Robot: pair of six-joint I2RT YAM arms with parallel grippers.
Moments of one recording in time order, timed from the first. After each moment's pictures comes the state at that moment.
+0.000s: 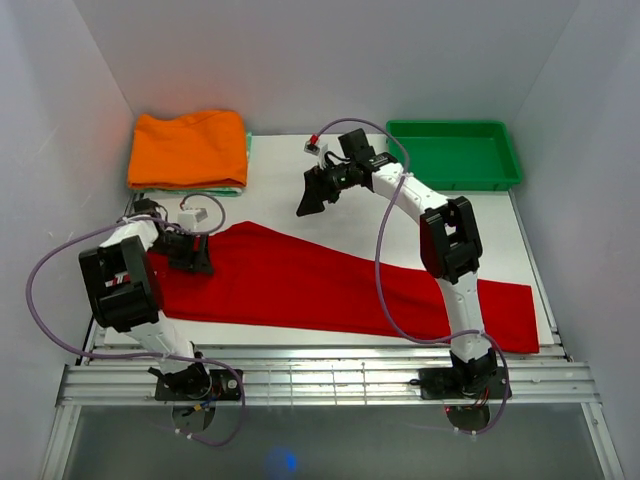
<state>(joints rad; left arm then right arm) 0.36 1.74 1.07 -0.79 0.53 0.58 0.54 2.23 1.93 -0.56 -0.89 -0.13</state>
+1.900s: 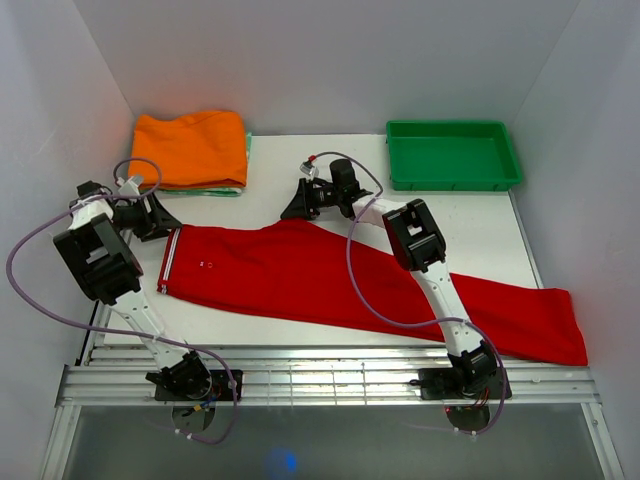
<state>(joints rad) 0.57 2.05 1.53 -0.79 0.83 0.25 0.54 2.65 1.96 0.35 -1.09 0.81</state>
